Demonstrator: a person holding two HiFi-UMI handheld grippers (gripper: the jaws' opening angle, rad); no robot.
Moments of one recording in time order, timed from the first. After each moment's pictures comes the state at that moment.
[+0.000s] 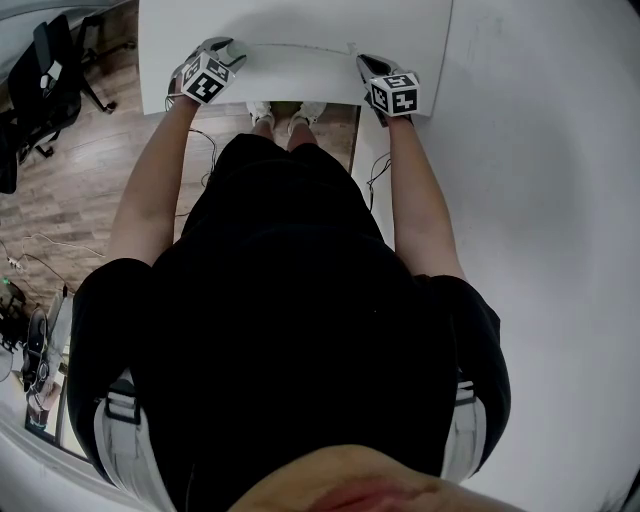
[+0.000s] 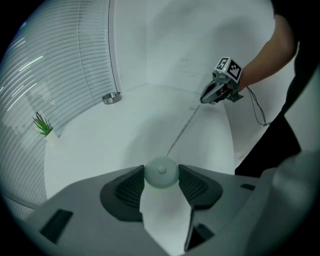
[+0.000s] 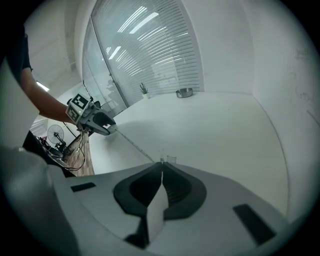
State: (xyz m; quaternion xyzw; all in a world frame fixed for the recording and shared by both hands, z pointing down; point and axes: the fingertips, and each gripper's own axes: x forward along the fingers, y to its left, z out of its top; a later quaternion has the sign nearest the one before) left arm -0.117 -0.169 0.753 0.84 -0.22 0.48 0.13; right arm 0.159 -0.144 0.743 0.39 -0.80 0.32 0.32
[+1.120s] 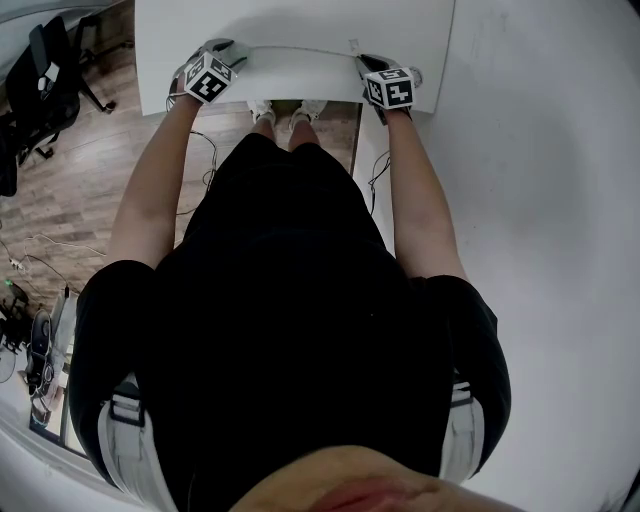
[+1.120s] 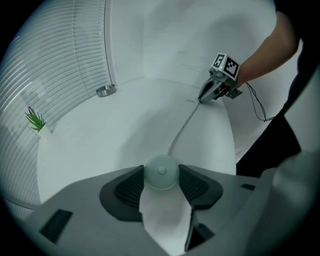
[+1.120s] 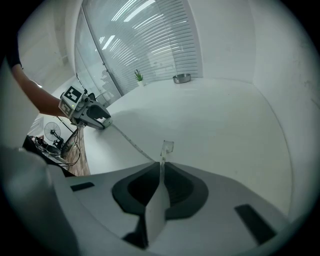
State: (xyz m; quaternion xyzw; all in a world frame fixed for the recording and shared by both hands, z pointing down) left arm -0.116 -0.156 0.771 0.83 -0.20 0.49 0.14; right arm 0.164 -0.130 0.771 0.39 -0.77 0.35 0.38
